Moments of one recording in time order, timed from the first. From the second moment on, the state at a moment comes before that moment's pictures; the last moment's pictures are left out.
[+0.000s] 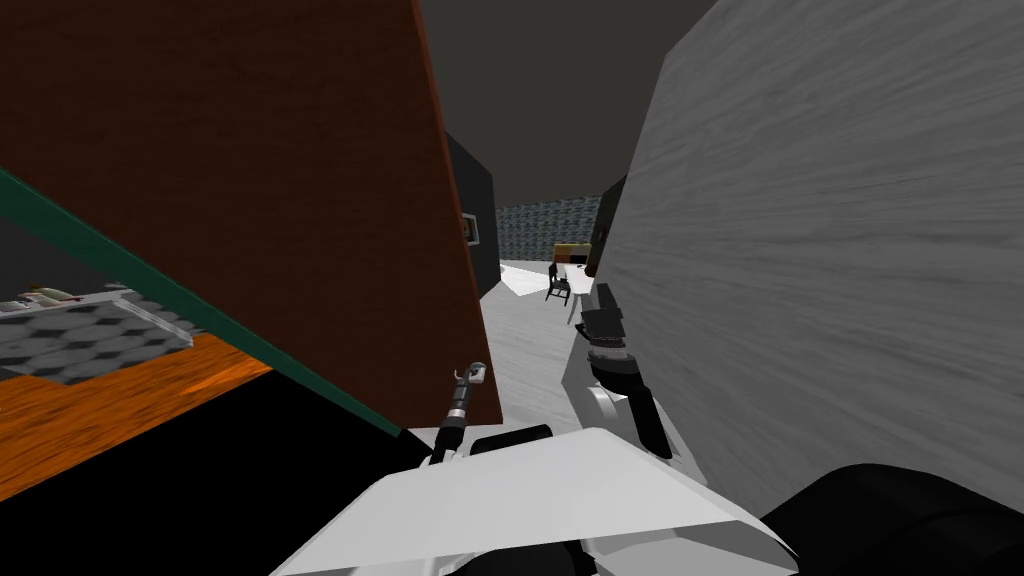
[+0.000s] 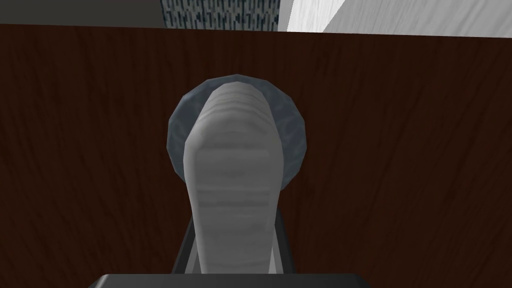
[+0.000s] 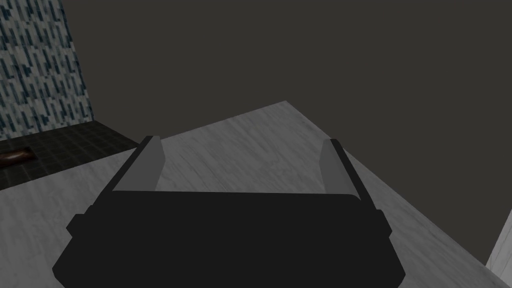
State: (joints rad) arm 0.14 0.05 -0.17 -0.96 0.06 -0.74 -0.03
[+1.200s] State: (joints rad) arm 0.12 0.05 -0.05 -0.94 0.11 -0.73 -0.07
